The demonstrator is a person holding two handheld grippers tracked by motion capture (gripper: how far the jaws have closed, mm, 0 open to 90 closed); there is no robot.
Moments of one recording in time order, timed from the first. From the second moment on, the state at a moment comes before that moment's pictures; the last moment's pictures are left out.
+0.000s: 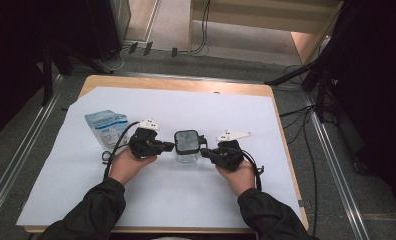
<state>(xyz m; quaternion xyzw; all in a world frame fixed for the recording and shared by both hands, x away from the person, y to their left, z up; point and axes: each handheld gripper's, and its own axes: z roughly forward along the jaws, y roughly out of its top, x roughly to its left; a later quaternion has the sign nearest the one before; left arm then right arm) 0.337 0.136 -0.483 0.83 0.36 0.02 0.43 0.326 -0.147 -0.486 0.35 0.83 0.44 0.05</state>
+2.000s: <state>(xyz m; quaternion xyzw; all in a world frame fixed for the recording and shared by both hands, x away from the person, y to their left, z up) 0.361 0.124 -0.469 0.88 0.22 0.00 0.43 0.355 -0.179 -0.482 0.35 0.83 0.44 0.03</state>
